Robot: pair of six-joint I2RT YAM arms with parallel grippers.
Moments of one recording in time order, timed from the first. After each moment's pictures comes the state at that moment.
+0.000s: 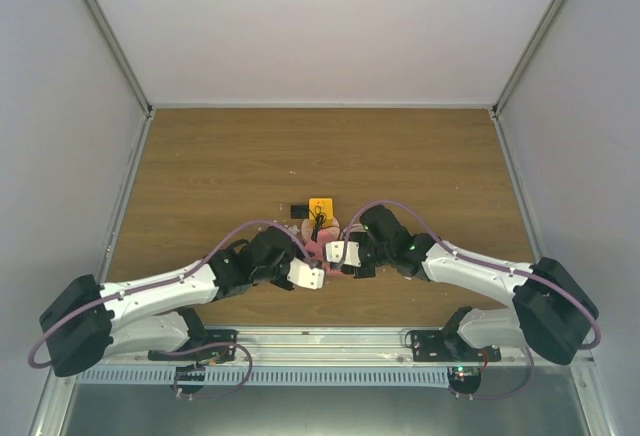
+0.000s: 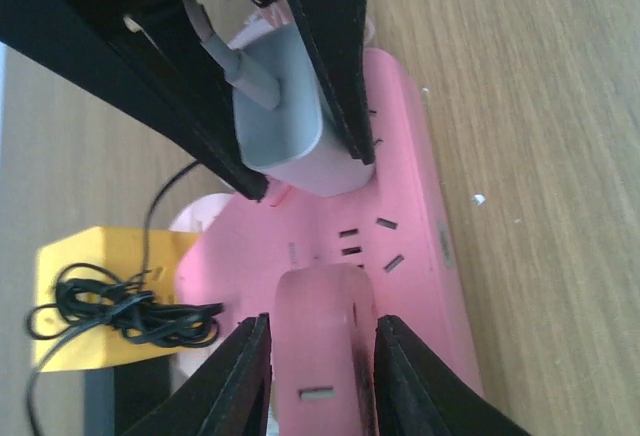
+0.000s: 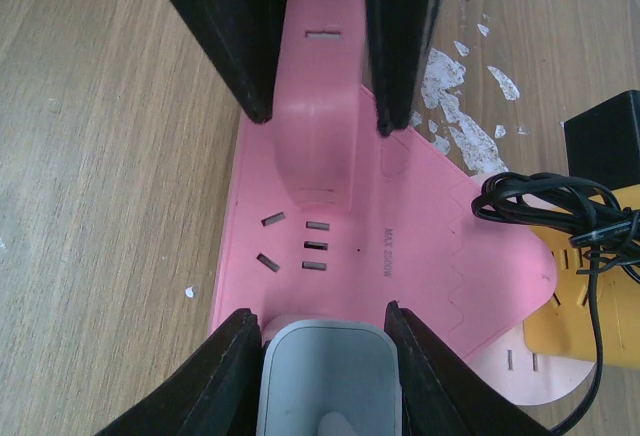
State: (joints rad) left arm -0.96 1.09 0.52 -0.14 0.01 0.95; right arm 0.80 1.28 0.60 -0.15 -0.36 -0.86
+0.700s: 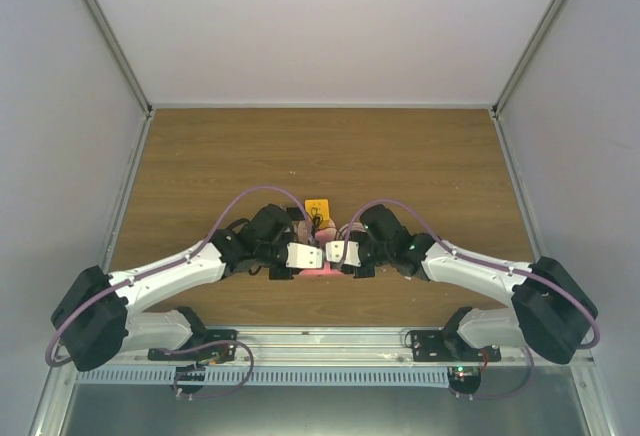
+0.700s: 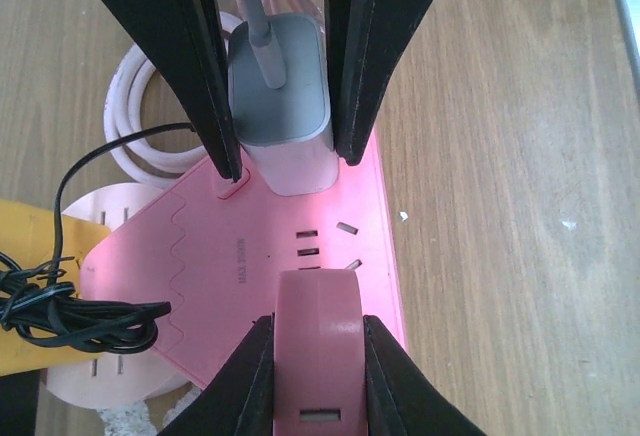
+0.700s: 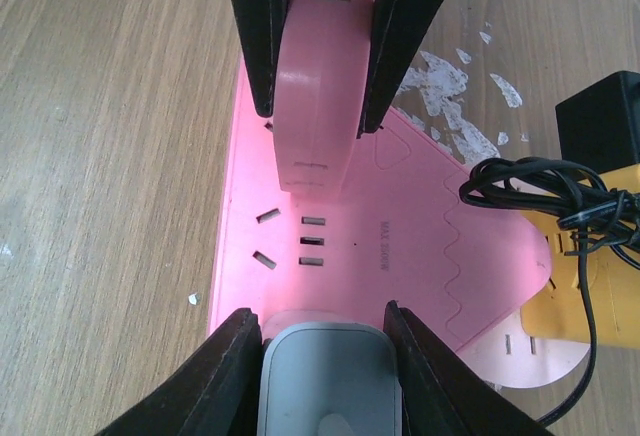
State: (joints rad) left arm -0.81 1.20 0.68 -0.37 0.30 0.77; right arm 0.79 1.28 0.60 -0.14 -0.38 -0.86
